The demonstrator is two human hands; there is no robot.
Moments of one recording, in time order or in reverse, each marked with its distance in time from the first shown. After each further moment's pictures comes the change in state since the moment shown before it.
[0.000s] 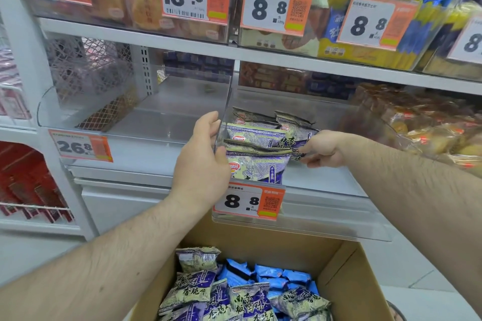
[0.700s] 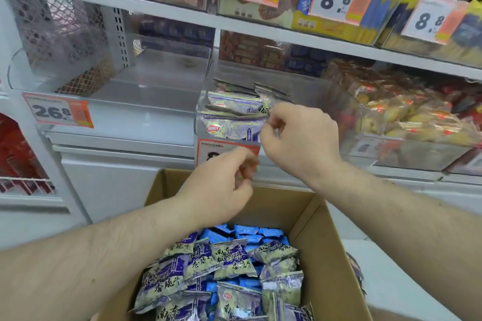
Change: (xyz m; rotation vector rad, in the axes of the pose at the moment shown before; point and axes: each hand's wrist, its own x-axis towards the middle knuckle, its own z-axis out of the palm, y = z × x) left_hand -0.079 0.004 0.013 0.100 -0.512 0.263; right_hand -0.216 0.019 0.073 -0.728 0.791 -0.891
